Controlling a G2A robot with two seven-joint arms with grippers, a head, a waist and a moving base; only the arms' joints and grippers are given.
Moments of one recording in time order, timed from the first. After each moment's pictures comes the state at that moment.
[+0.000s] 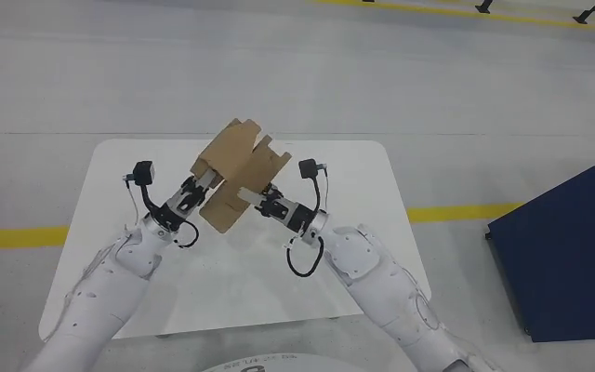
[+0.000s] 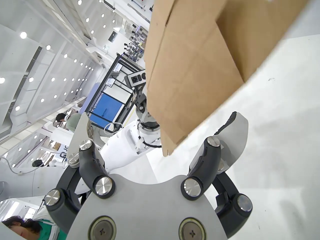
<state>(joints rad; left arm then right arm) 1.21 -1.31 -1.03 -1.06 0.39 -1.01 0.07 -1.53 -1.13 1.13 -1.83 -0.16 -0.23 0.34</state>
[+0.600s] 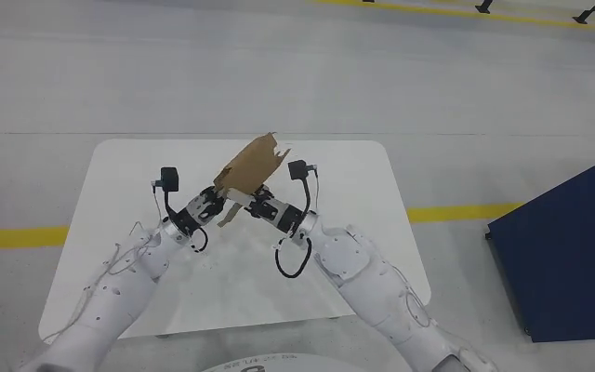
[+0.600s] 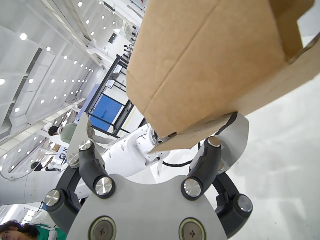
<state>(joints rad) 1.16 -1.35 -0.97 -0.94 0.66 -1.00 0.28 -1.50 -1.14 1.09 -1.81 -0.19 -0.23 0.30</state>
